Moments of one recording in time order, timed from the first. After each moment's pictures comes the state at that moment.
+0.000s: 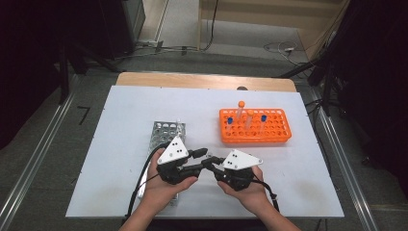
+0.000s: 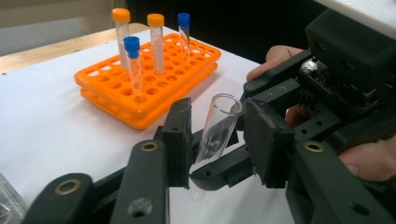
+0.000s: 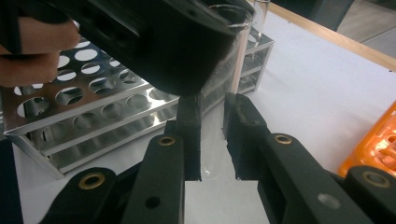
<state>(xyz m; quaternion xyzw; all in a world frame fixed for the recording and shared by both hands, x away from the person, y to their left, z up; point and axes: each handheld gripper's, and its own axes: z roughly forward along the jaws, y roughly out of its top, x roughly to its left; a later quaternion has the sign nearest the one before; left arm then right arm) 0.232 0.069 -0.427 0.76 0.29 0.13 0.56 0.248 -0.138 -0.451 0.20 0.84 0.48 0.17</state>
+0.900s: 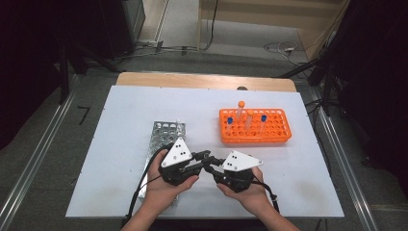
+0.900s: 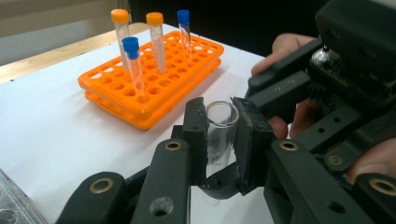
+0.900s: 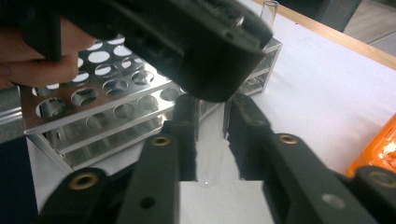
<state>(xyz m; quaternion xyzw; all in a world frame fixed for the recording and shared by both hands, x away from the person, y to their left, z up) 0.230 0.065 -0.426 0.77 0.29 0.15 0.55 0.245 -0.139 -0.447 0.20 0.84 0.48 0.16</state>
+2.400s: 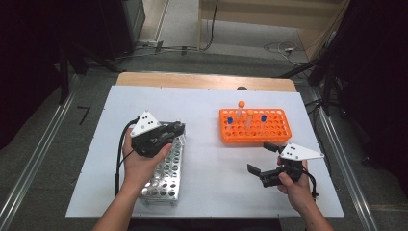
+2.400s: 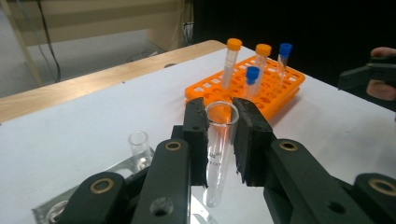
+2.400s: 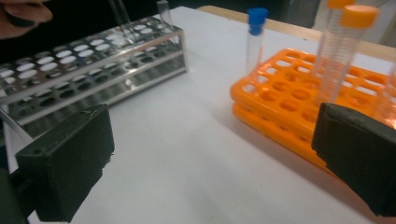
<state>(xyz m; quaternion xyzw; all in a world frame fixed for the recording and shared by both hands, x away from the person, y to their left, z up) 0.275 0.137 -0.402 0.72 0.37 0.22 0.54 0.277 -0.271 -0.451 0.28 0.79 0.52 0.14</state>
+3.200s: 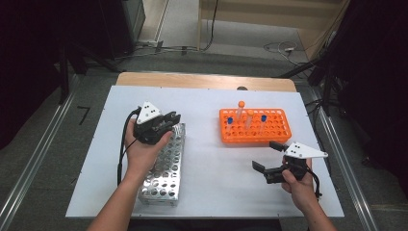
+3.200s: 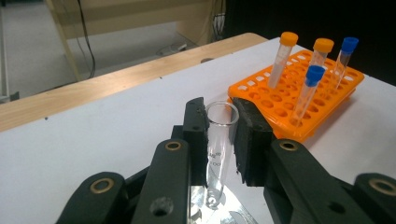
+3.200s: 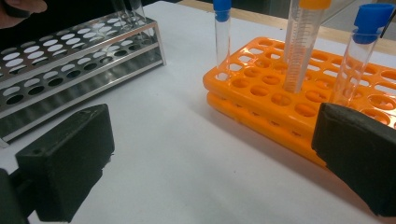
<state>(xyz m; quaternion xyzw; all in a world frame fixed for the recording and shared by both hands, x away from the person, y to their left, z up) 0.307 0.135 -0.411 0.72 0.41 0.25 0.50 0.284 -0.282 -0.456 0.30 0.79 0.51 0.16</state>
